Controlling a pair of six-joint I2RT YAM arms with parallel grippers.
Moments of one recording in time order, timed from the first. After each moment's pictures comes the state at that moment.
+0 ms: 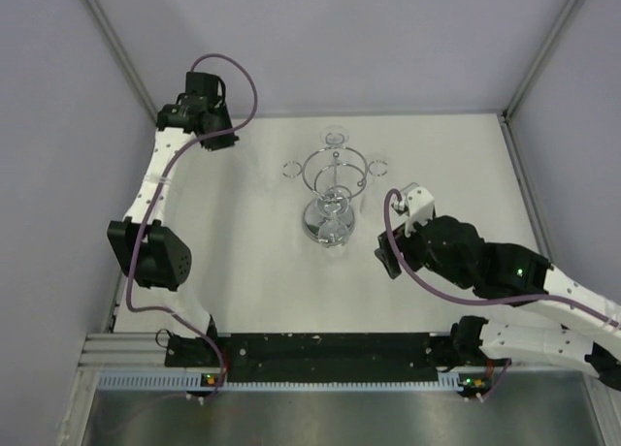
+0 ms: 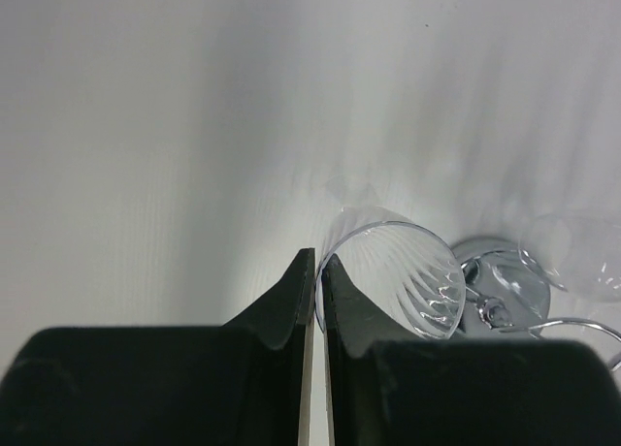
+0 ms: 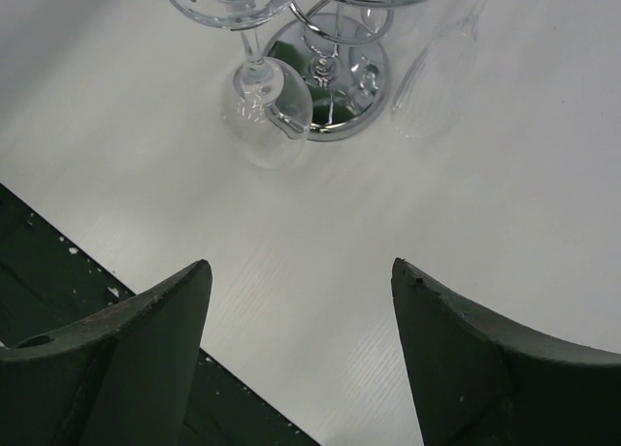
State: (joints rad) left arm -0.13 1.75 1.88 -0.94 -0.05 -0.35; right arm 1.12 0.81 1.06 -0.80 0.42 0.24
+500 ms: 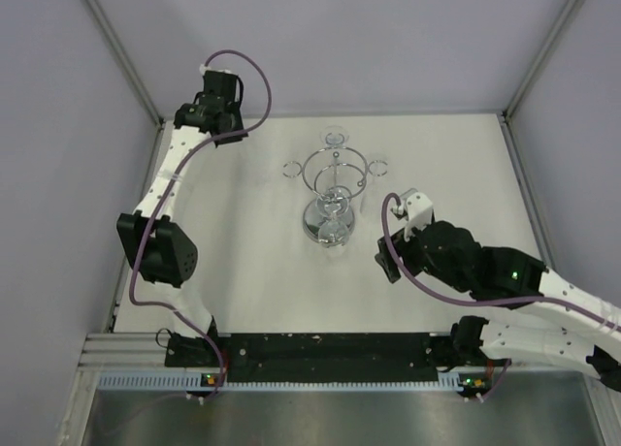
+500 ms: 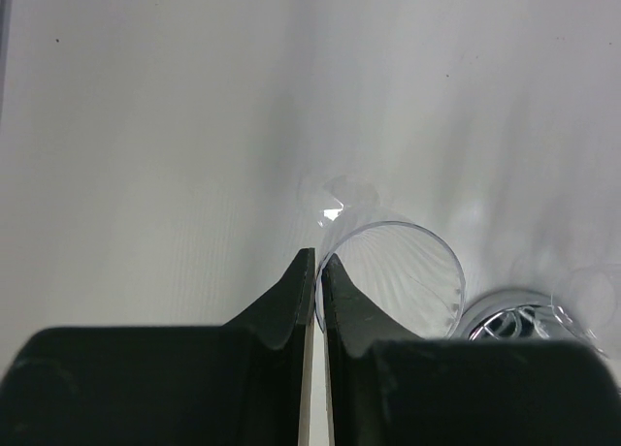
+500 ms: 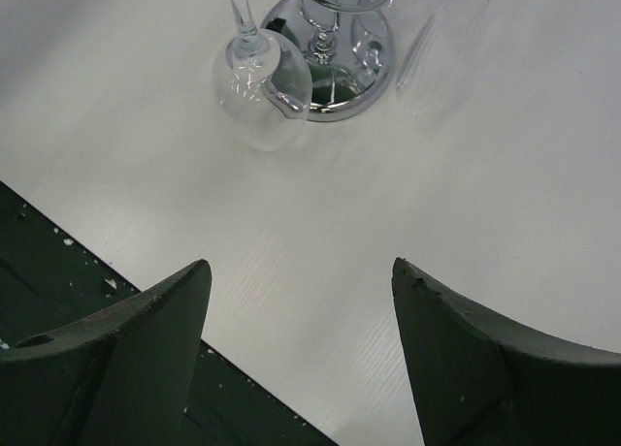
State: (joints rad) left arm -0.20 1.81 1.90 -0.86 -0.24 -0.31; right arm 1.12 0.79 0.99 -0.79 0.42 0.29
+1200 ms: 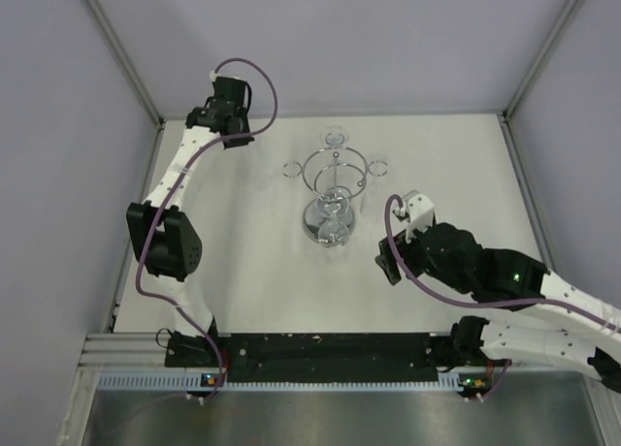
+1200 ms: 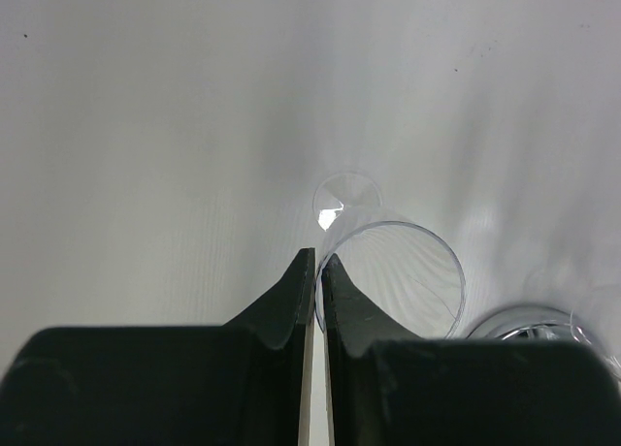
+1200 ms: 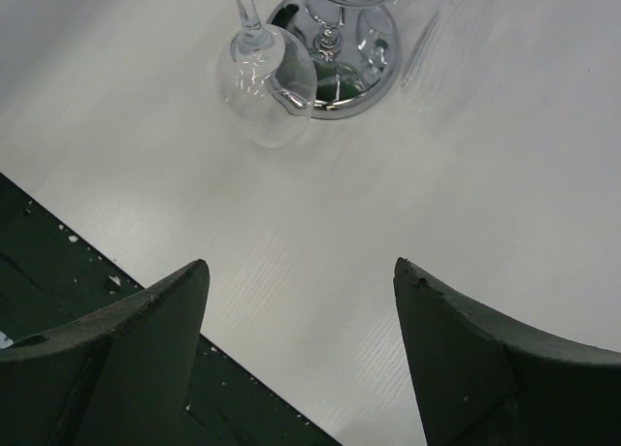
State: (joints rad) left arm -0.22 1.87 1.86 -0.79 -0.26 -0.31; right arm 1.12 0.77 0.97 -0.78 0.41 0.29
